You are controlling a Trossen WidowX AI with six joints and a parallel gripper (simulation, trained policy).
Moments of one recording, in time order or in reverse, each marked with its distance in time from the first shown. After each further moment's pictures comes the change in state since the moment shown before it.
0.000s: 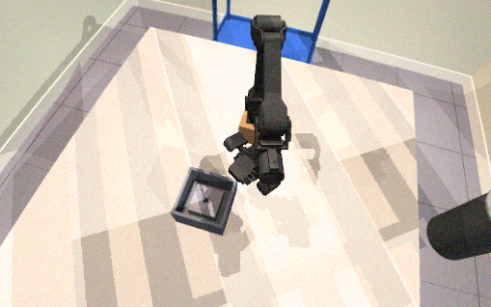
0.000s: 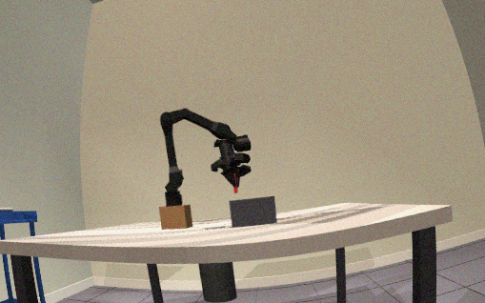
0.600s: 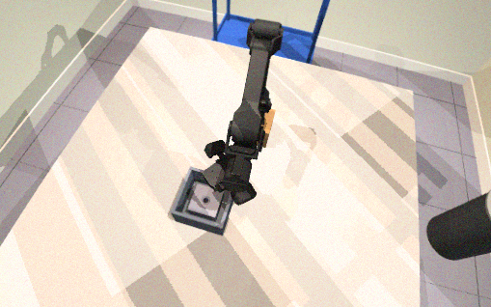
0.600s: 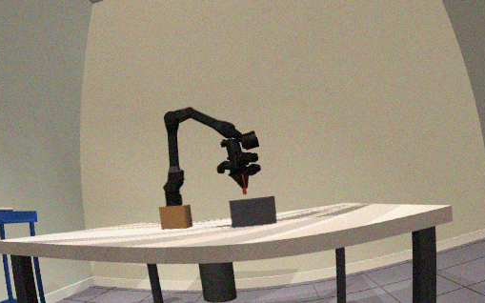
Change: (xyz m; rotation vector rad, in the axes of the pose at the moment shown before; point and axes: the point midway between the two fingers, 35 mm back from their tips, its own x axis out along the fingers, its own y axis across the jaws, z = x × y) arm 0.029 -0.018 0.053 0.136 0.000 0.016
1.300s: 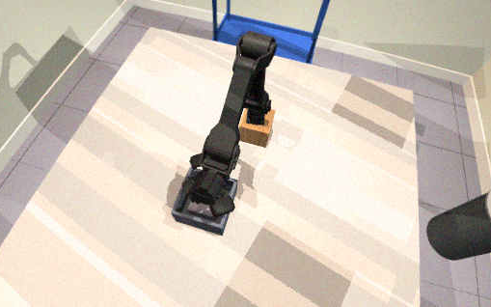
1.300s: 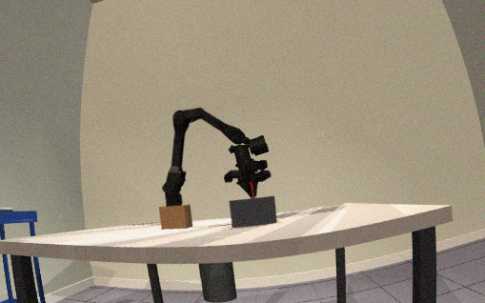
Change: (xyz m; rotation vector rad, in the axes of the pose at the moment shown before) arm 0.052 -0.005 0.037 0.102 0.045 0.011
